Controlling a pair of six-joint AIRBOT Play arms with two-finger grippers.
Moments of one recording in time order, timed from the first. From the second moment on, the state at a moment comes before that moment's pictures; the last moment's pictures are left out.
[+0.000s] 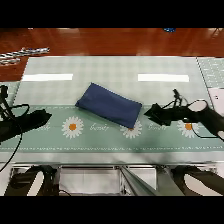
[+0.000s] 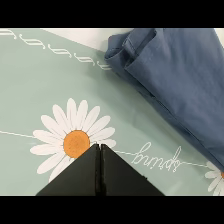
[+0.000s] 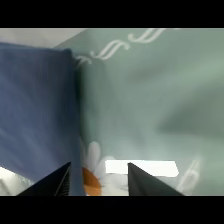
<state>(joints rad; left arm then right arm) 0.12 -0.47 0.52 1.14 -1.03 -1.67 0.04 -1.21 0.59 -0.69 0.85 1.51</state>
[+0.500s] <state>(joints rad) 0.12 -0.47 0.52 1.14 -1.03 -1.67 0.20 -1.44 0.70 -0.38 0.80 1.31</state>
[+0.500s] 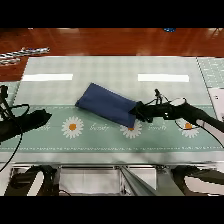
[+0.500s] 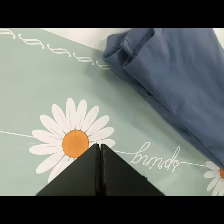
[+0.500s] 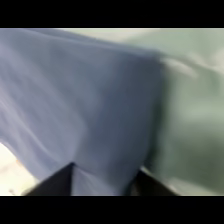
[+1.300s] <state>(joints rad) 0.12 -0.47 0.52 1.13 -1.03 -1.67 0.25 -1.55 1.78 -0.92 1.16 1.62</state>
